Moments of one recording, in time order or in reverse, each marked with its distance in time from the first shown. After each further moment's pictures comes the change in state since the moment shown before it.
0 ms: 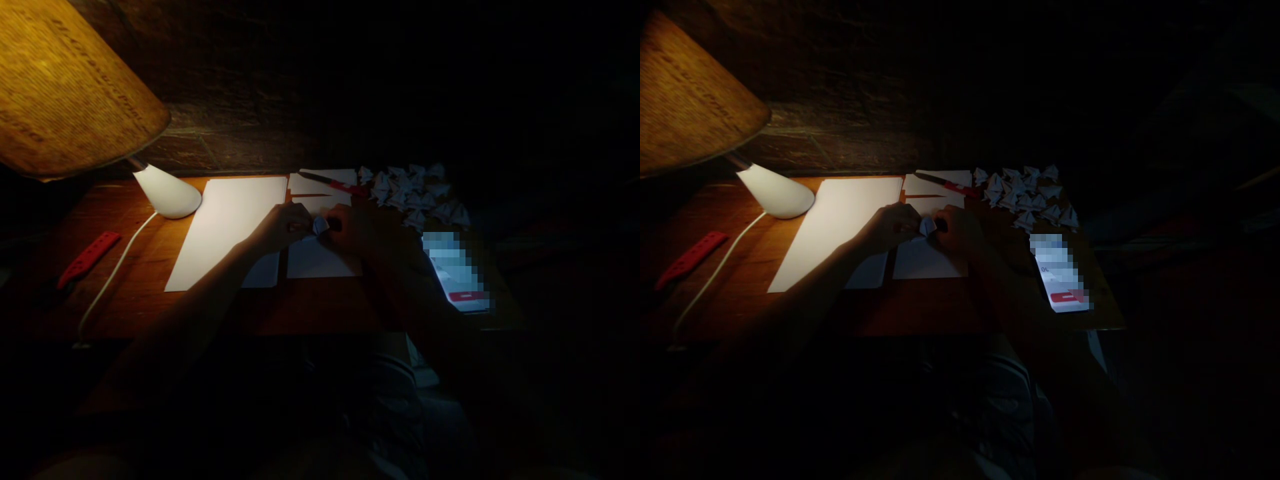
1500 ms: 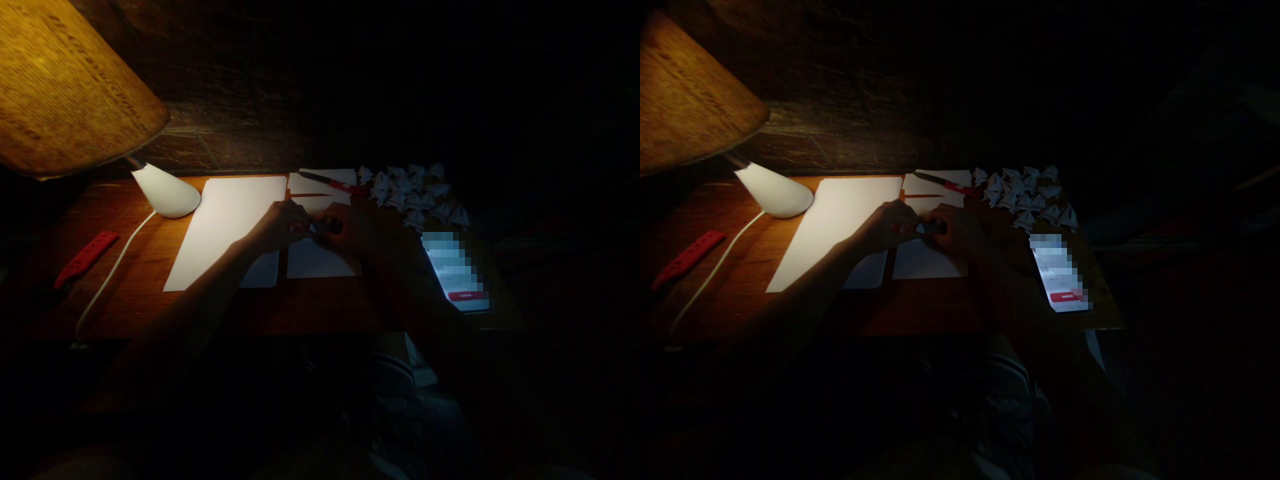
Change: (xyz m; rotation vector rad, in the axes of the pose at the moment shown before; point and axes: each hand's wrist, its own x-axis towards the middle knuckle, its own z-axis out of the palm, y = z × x) left_hand 0.003 0.002 -0.008 0.125 -0.060 -0.013; right_hand -0.002 -0.004 -0.009 0.171 -0.040 -0.111
